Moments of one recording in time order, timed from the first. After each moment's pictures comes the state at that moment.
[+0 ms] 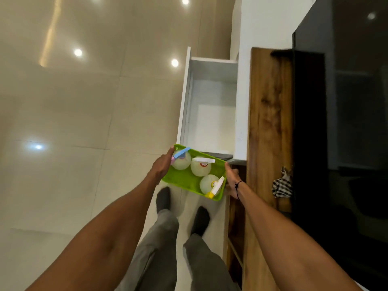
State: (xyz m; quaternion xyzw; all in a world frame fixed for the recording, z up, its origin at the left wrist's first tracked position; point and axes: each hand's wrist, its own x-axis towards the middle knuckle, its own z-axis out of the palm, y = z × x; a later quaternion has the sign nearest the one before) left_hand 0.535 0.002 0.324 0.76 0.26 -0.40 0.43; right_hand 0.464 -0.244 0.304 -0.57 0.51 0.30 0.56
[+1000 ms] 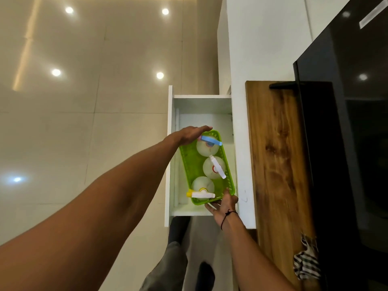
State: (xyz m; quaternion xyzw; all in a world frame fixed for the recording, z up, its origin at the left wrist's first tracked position) left_hand 0.905 -0.175 0.259 0.79 -0.02 -0.53 0.32; right_hand 0.660 -0.251 0.215 -0.28 0.67 0.08 0.68
